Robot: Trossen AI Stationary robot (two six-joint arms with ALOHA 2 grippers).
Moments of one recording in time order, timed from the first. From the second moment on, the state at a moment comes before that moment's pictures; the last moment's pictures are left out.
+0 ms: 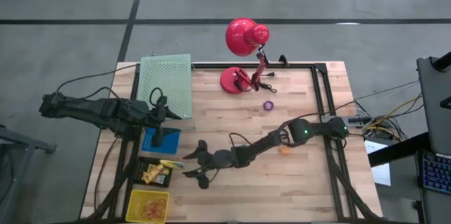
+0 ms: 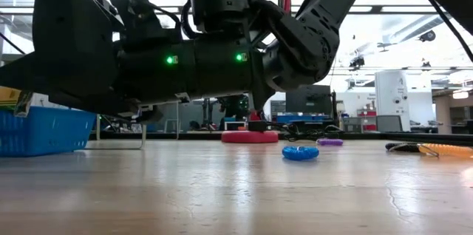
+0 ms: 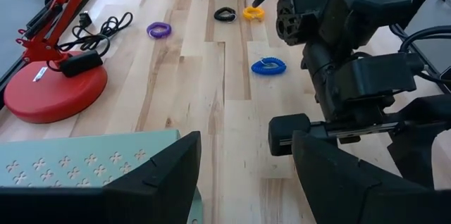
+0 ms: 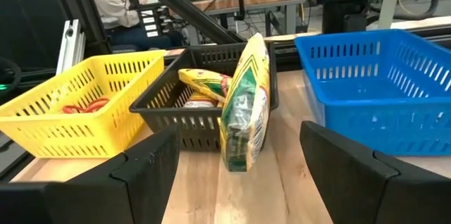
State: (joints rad) left arm -0.14 0.61 0.55 -0.47 -0.12 -0.05; right arm 0.28 2.54 1.60 0.84 0.18 0.20
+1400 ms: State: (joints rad) left arm -0.14 0.61 0.55 -0.47 -0.12 -0.05; right arm 0.26 2.54 1.73 0.59 0.16 0.21
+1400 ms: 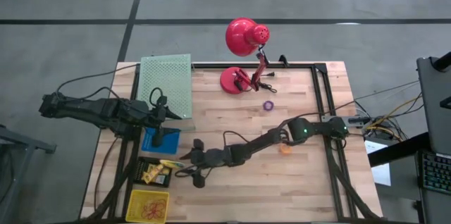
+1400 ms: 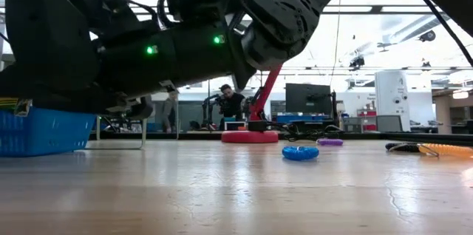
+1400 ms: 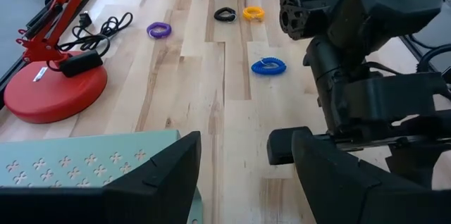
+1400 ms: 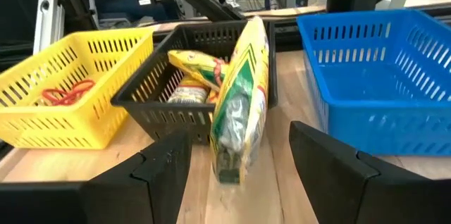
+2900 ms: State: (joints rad) left arm -0.14 0.61 0.55 -0.47 -0.12 -0.05; right arm 0.26 2.54 1.73 0.59 0.16 0.17
